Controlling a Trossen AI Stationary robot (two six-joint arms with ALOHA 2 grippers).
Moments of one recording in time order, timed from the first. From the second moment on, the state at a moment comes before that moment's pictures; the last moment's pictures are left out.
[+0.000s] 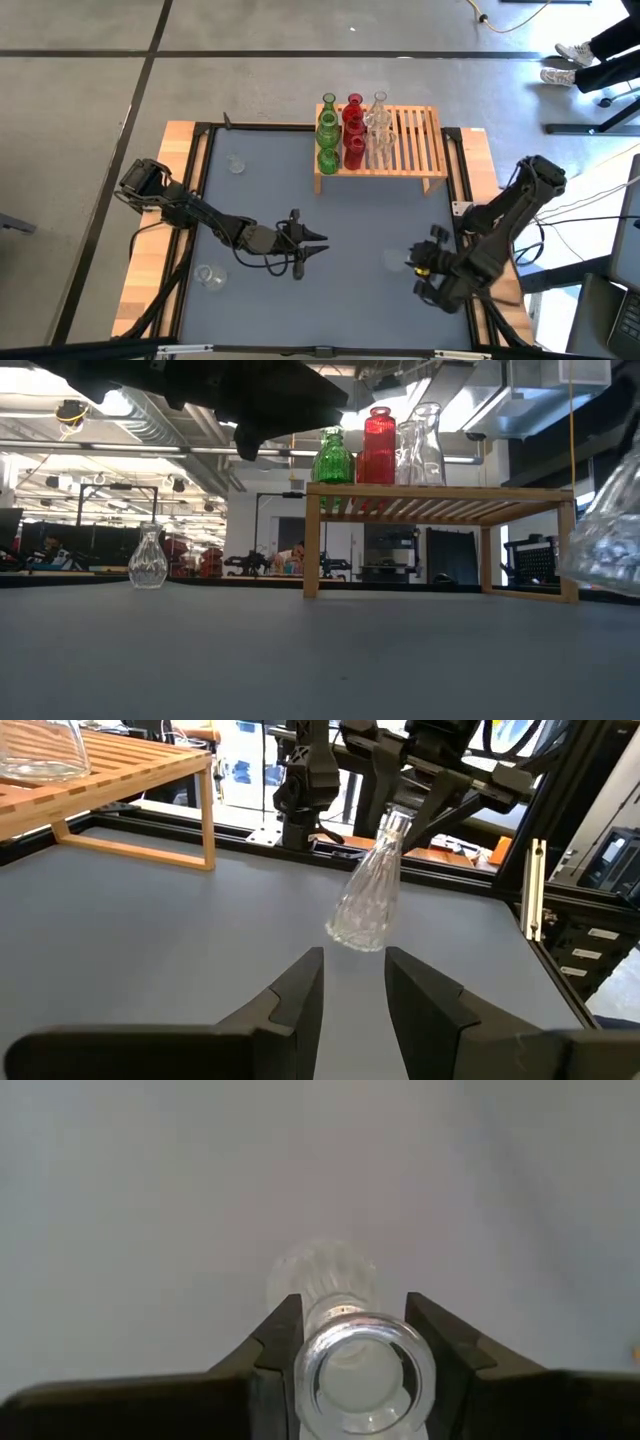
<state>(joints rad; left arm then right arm) -0.36 1.65 0.75 0.71 -0.48 -0.25 0.89 1.36 1.05 -1.11 0.55 1.16</state>
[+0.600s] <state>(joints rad) -0.40 1.65 0.75 0.66 -0.48 -0.23 0.73 1.42 1.05 -0.98 0.45 0.99</state>
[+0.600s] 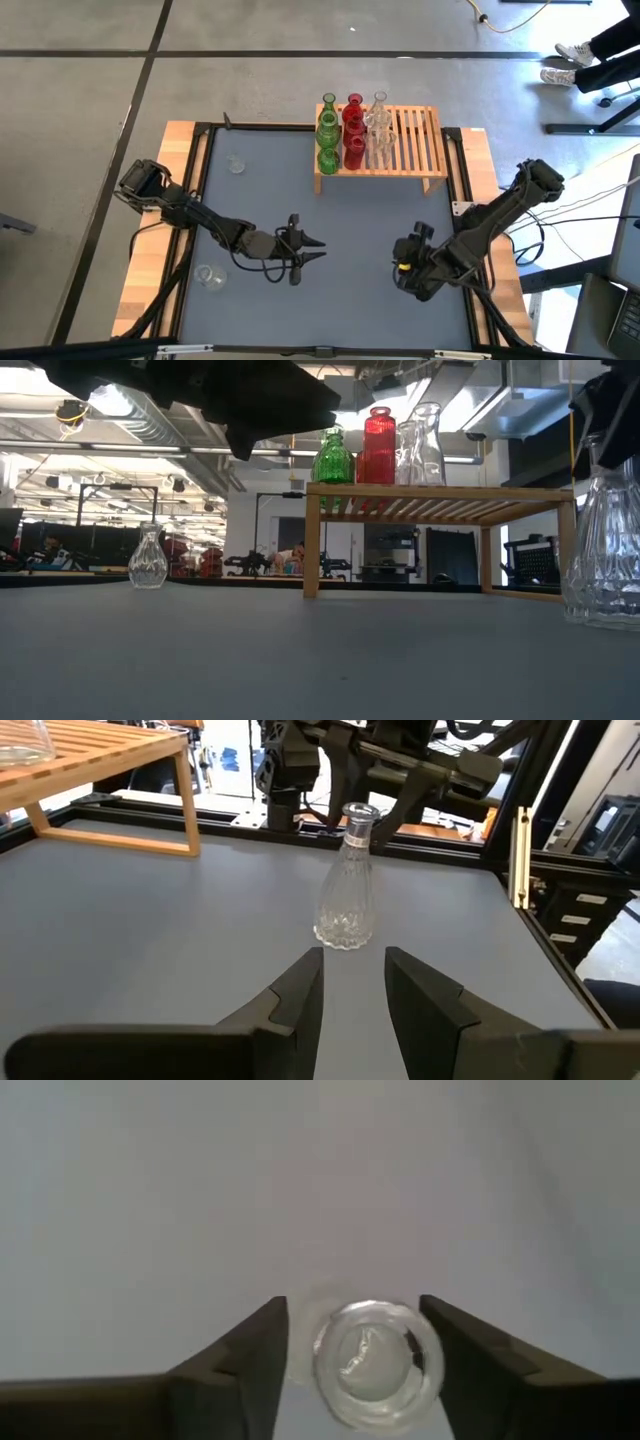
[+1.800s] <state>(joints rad) -0.40 1.65 0.75 0.66 -0.48 -0.21 1.14 1.18 0.67 -0.79 0.69 1.41</state>
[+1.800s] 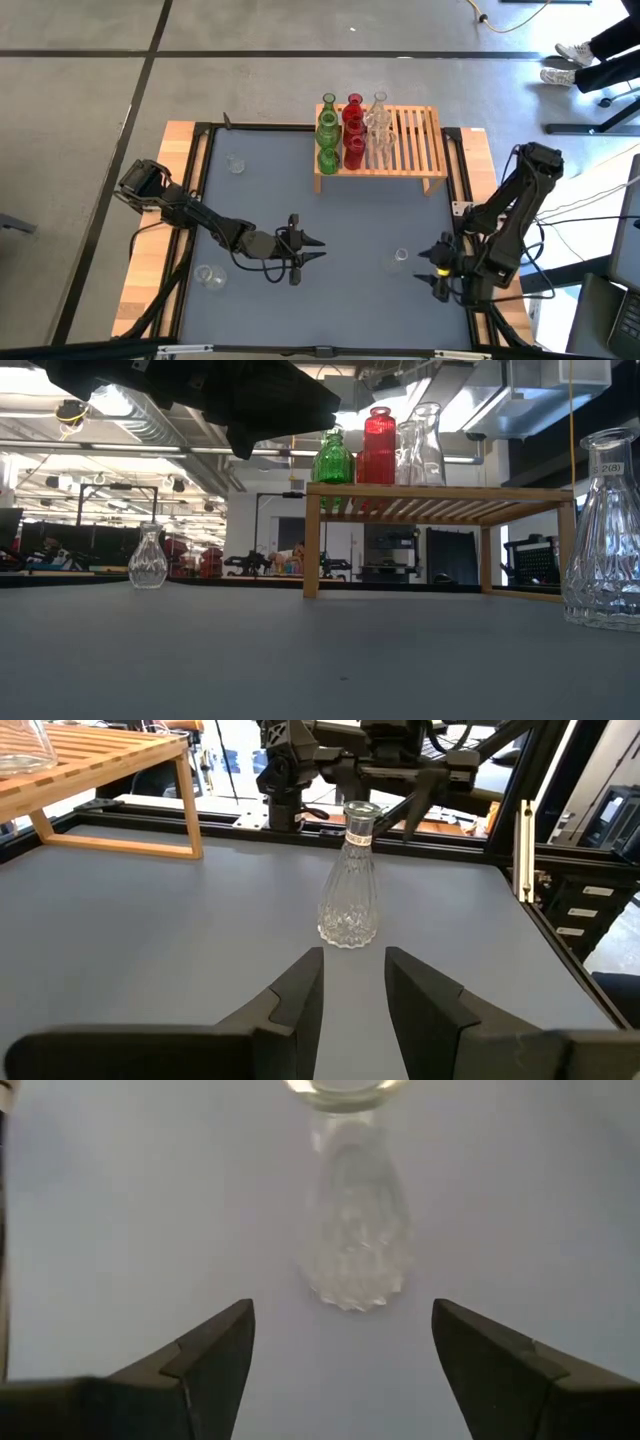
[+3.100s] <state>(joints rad) -0.39 1.65 0.75 0.67 -0.48 -0.20 0.99 1.42 0.59 -0.42 1.11 1.25</state>
